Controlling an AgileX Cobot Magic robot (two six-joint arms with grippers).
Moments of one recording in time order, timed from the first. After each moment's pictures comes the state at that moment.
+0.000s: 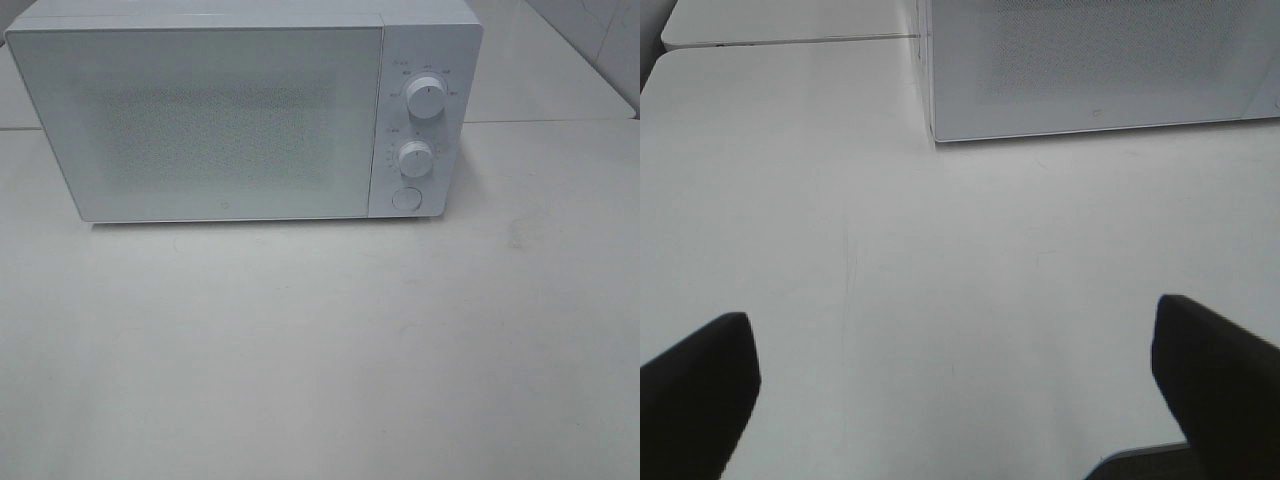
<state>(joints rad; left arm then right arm) -0.03 0.00 -0.52 -0.12 1.08 0.08 0.06 0.00 -0.50 -0.03 1.00 0.00</state>
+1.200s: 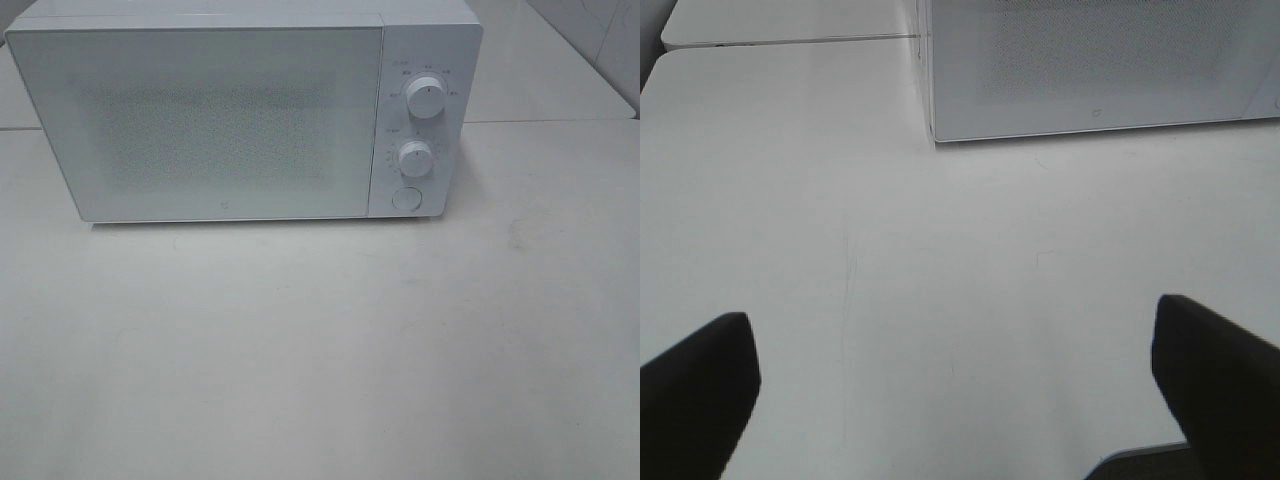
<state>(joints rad) -0.03 0.00 -0.52 -0.12 1.08 0.08 0.06 0.45 -0.54 -0.03 0.57 0.02</state>
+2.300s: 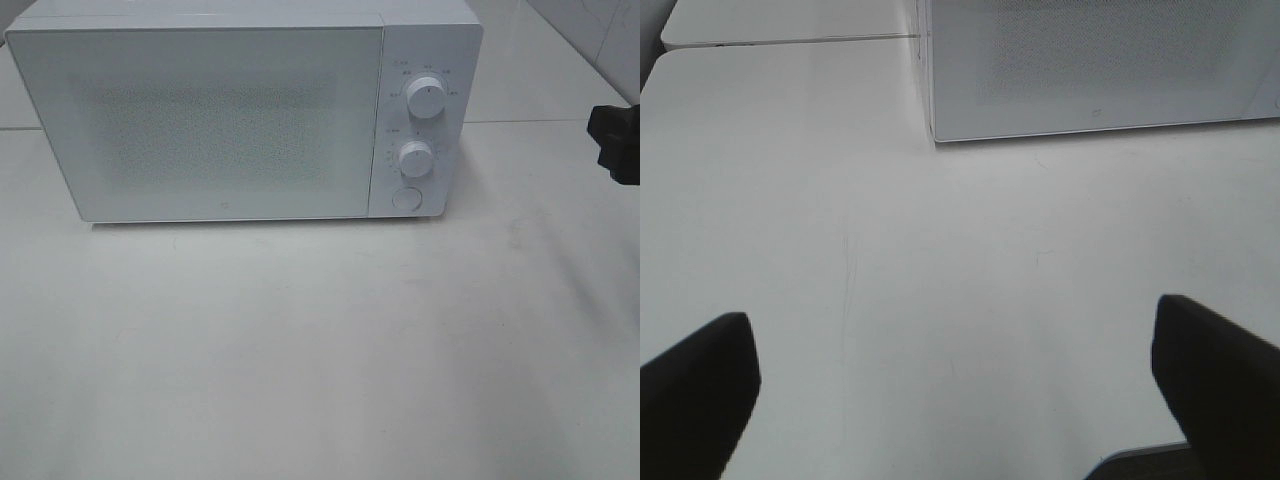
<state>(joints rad) -0.03 0.00 -0.52 -0.12 1.08 0.08 0.06 1.09 -0.33 0.01 -0.52 0.02</state>
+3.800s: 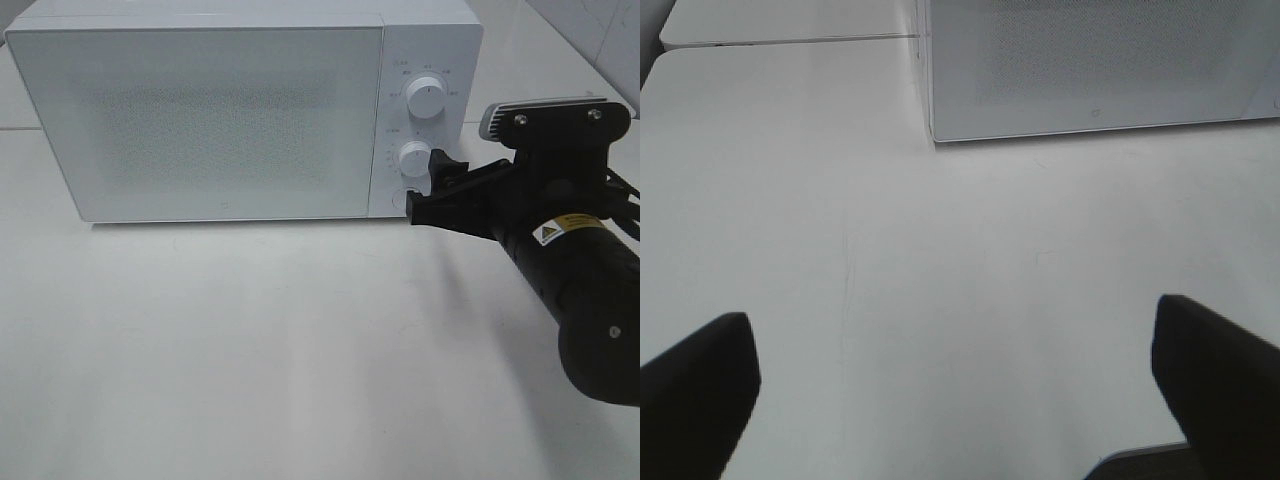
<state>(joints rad) -0.03 0.00 -0.52 -0.12 1.08 0.08 0.73 1.68 -0.43 0.76 -1.20 -0.32</state>
